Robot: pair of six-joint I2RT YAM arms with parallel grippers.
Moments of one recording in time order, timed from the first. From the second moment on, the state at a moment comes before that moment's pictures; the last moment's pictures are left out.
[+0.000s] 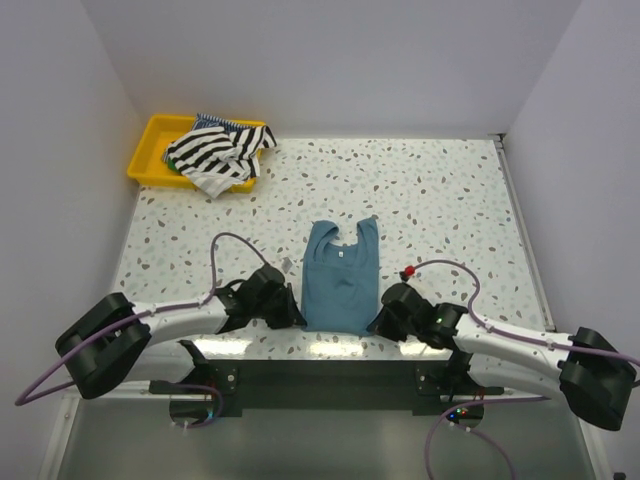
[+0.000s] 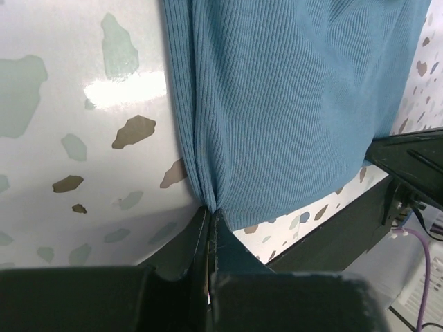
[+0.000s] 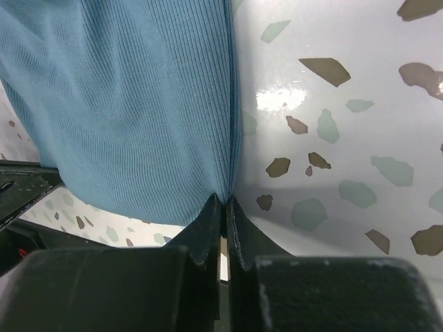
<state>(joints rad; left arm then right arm) -0.84 1.27 0.38 0.01 0.17 -0.96 0.95 0.96 0.32 -0.32 0.14 1.27</state>
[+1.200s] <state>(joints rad) -0.48 1.76 1.32 -0.22 0.15 -0.73 0.46 1.62 1.30 -0.57 0.16 0.77</state>
